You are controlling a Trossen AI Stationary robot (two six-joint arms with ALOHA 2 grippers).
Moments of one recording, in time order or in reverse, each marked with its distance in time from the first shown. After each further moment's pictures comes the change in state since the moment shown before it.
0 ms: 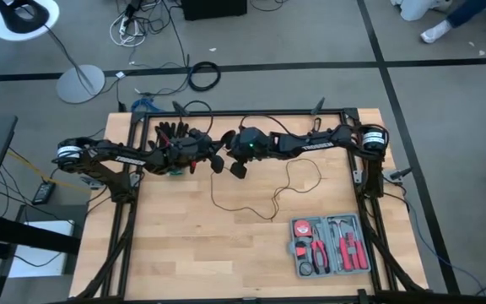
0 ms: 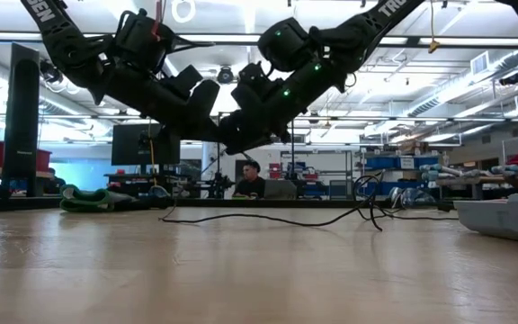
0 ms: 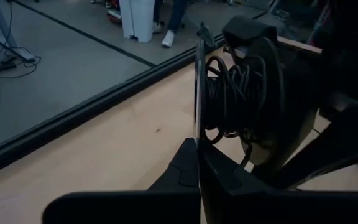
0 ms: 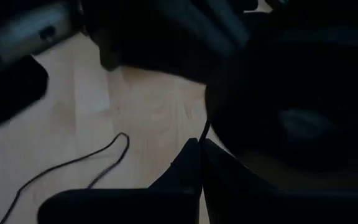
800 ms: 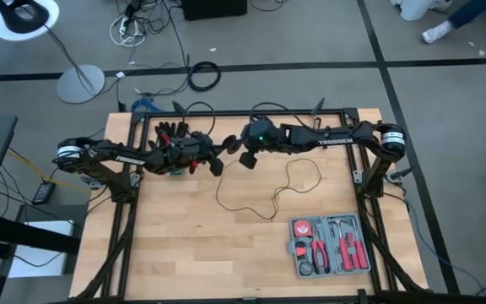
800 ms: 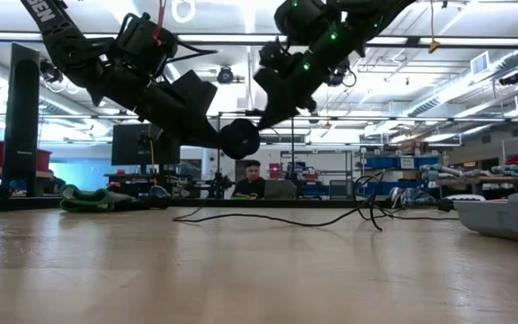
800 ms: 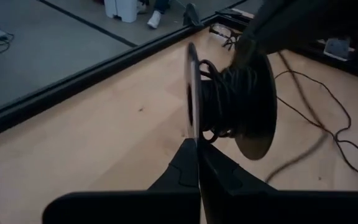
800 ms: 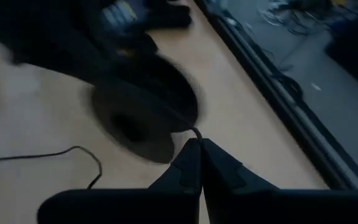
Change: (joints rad) left arm 0.000 -0.001 0.001 -0.058 0.090 -0.052; right arm -0.010 -0.172 0.000 -0.229 0.208 -0.050
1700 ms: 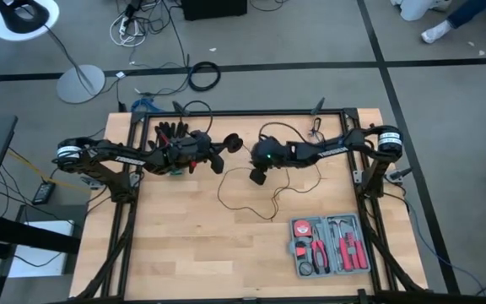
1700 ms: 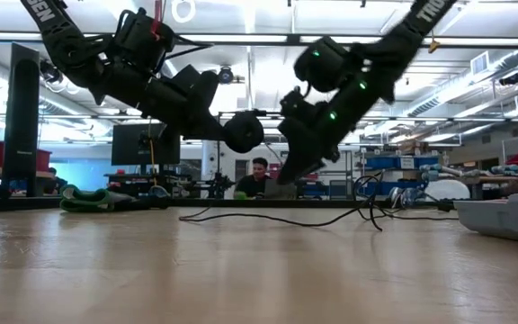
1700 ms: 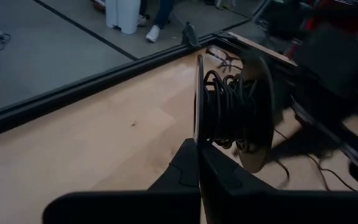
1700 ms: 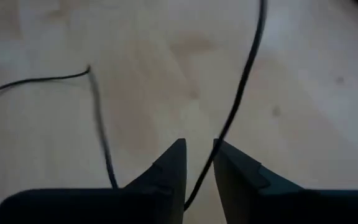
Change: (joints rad) left arm -0.001 0.000 0.000 0.070 -0.022 -0.070; right arm 0.025 0.025 -0.325 0.257 -0.088 0.135
